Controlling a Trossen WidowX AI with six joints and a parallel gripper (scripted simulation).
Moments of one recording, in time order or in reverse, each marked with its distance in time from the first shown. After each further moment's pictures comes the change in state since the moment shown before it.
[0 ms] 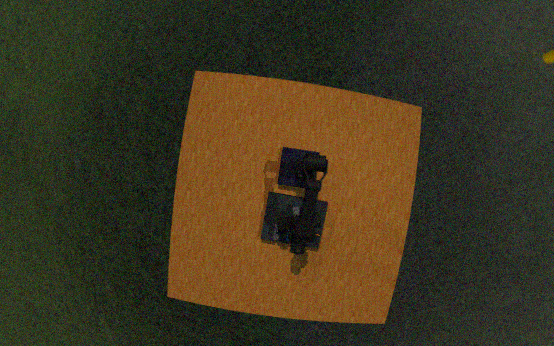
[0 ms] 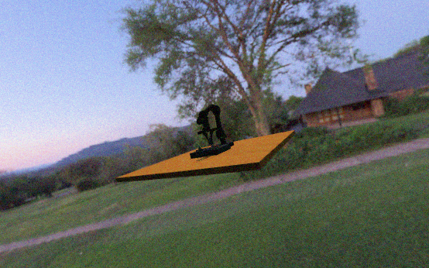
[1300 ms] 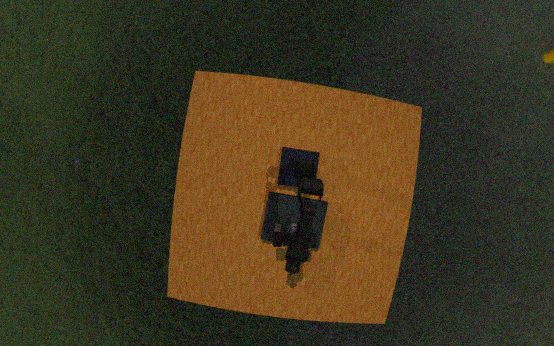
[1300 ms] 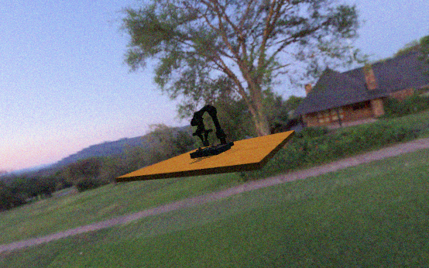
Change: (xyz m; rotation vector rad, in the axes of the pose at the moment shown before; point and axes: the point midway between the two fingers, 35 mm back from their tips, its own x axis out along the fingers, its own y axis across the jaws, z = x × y) arm 0.001 -0.027 0.076 0.187 0.003 0.001
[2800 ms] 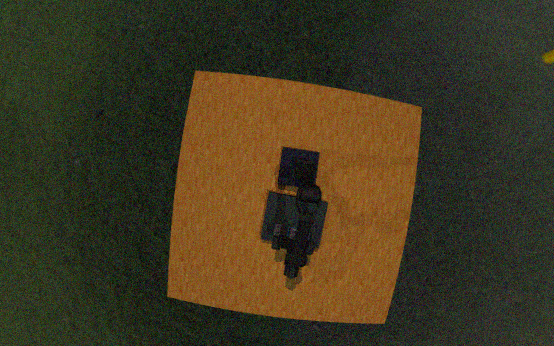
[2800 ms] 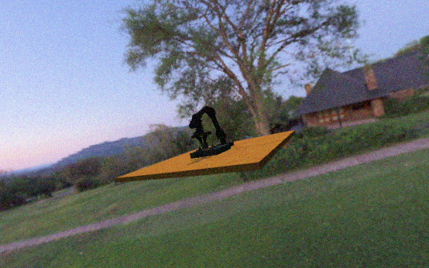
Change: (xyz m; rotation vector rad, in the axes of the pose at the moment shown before) arm 0.017 -0.003 0.029 0.119 -0.008 0.000
